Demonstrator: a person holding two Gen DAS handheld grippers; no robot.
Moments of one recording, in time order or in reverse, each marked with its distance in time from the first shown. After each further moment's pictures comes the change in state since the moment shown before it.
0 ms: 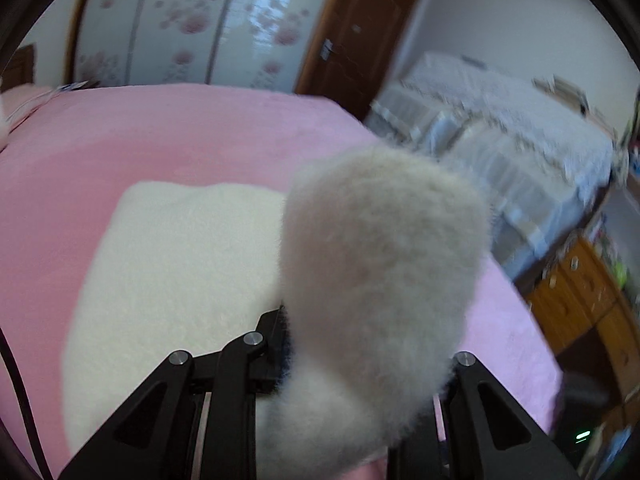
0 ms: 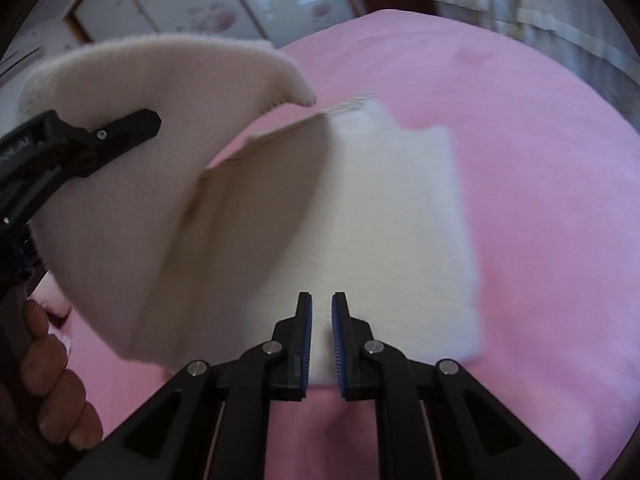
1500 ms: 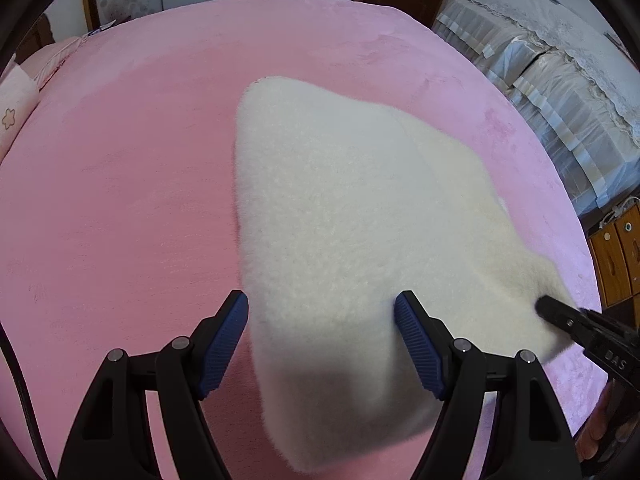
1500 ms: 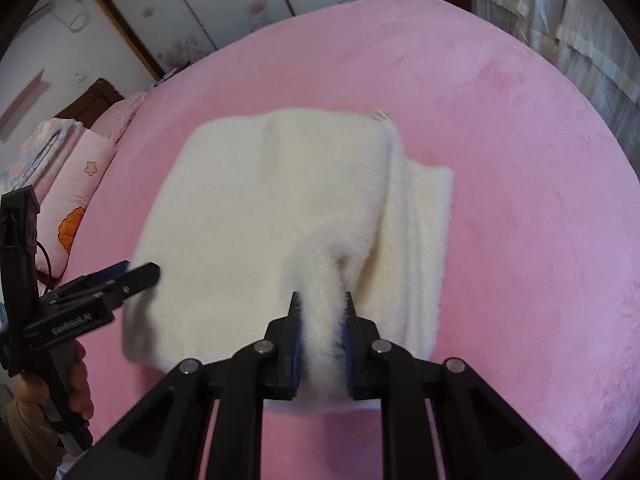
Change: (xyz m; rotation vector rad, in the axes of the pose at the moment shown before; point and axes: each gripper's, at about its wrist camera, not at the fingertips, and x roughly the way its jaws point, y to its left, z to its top) left arm -0.035 0.116 -0.005 -0.056 0.352 0.201; right arm 0.005 0.010 0.074 -0.115 0.159 0.058
